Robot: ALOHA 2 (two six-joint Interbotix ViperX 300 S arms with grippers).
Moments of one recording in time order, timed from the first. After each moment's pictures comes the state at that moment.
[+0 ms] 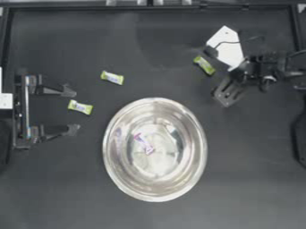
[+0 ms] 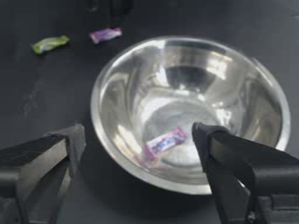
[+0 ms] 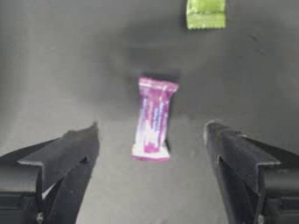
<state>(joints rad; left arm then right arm) 0.09 -0.81 1.03 0.52 0.16 -0.58 -0.40 -0.11 0.77 -0.21 0.65 0.58</state>
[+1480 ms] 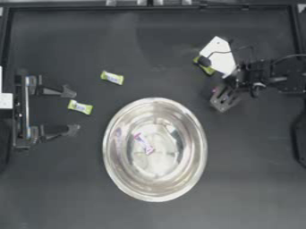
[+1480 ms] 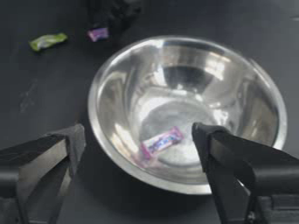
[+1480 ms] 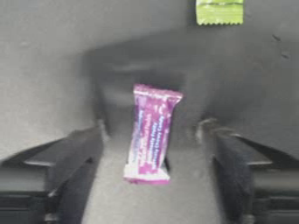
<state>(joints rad) 0.09 -0.81 1.03 0.50 0.16 -0.58 -0.41 0.00 0.79 -0.24 0.57 0.59</state>
